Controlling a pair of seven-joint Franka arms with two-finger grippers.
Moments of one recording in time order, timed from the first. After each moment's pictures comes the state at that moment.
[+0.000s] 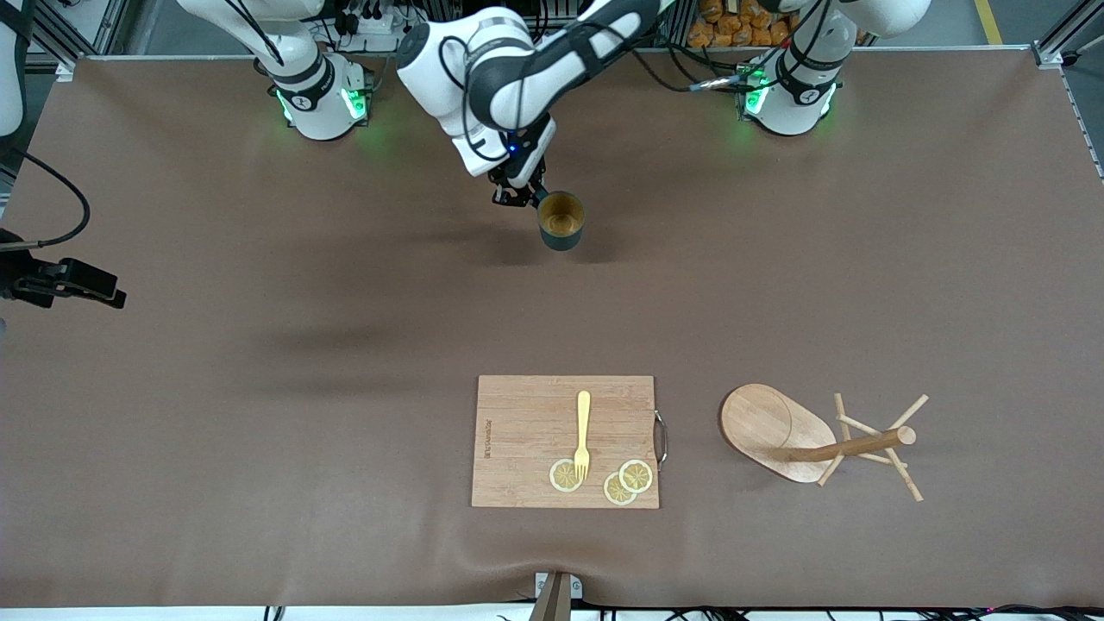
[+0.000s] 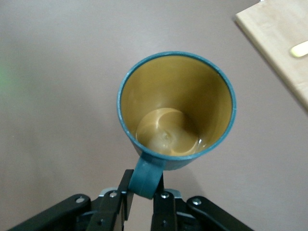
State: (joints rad) left arm -0.90 0.69 -0.31 -1.27 0.43 1.60 -2.34; right arm -0.03 0.19 -0.09 -1.46 0.03 1.64 -0.09
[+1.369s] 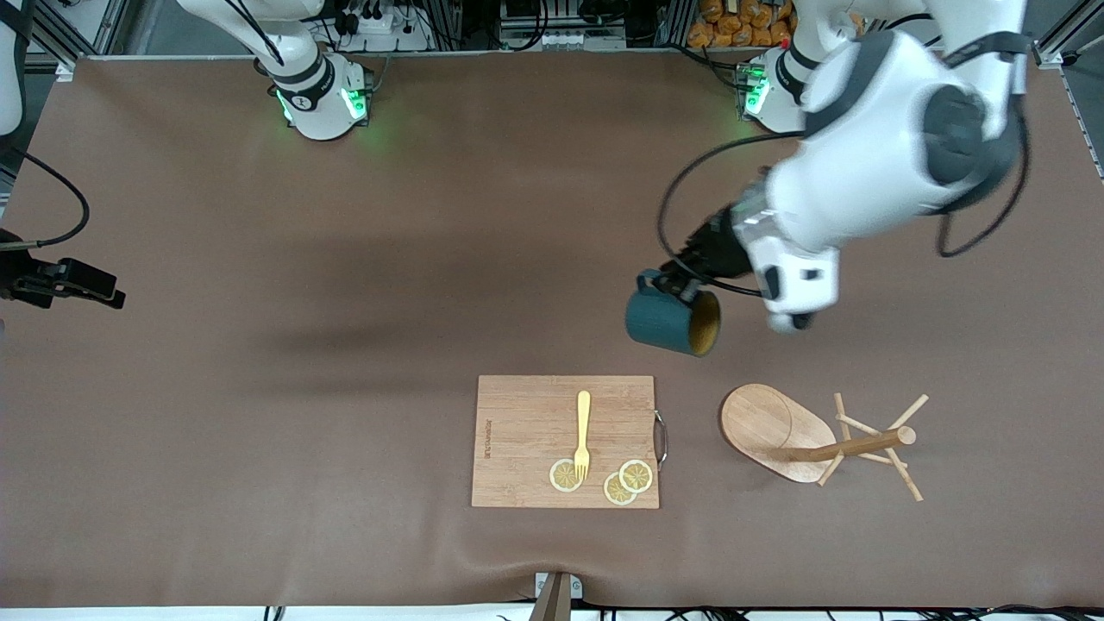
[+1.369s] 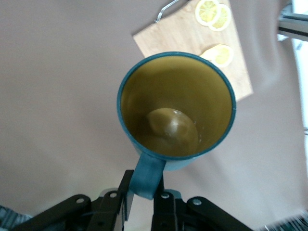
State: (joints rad) left arm -0.27 0.36 -0.13 -1.29 -0.46 1.74 -1.36; right arm -0.03 0.19 -0.09 -1.46 0.03 1.64 -0.09
